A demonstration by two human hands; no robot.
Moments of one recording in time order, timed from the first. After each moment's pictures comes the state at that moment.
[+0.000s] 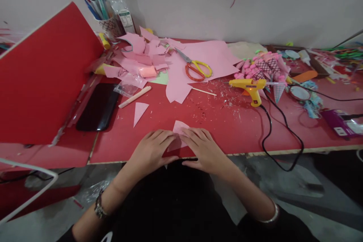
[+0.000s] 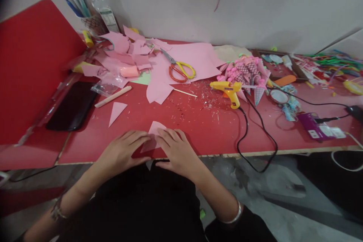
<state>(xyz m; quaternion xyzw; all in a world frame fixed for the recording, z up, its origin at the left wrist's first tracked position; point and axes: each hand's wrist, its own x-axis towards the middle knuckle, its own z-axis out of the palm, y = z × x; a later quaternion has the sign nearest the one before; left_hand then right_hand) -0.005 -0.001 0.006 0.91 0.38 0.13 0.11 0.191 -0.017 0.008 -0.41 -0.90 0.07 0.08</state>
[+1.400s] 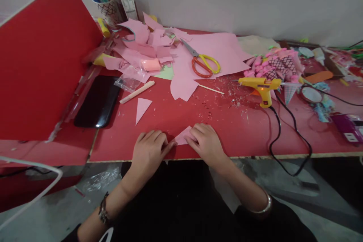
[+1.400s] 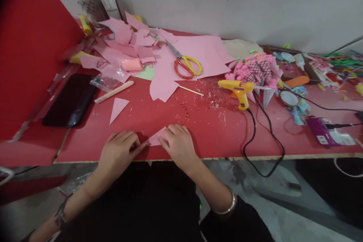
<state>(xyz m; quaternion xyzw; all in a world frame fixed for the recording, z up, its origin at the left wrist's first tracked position) -0.005 -0.007 -0.001 0.83 0.53 0.17 0.08 0.172 0.005 0.003 -0.52 -0.84 0.07 0.13</state>
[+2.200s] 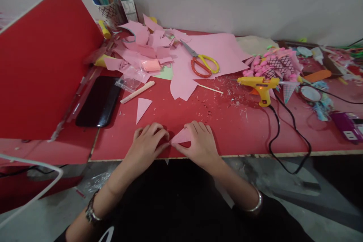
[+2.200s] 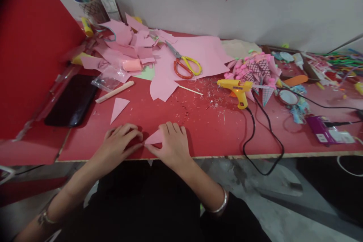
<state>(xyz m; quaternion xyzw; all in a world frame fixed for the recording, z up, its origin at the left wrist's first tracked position) -0.021 0.002 0.006 0.82 0.51 0.10 0.22 0.153 -0.001 0.002 -0.59 -0.79 0.07 0.14</state>
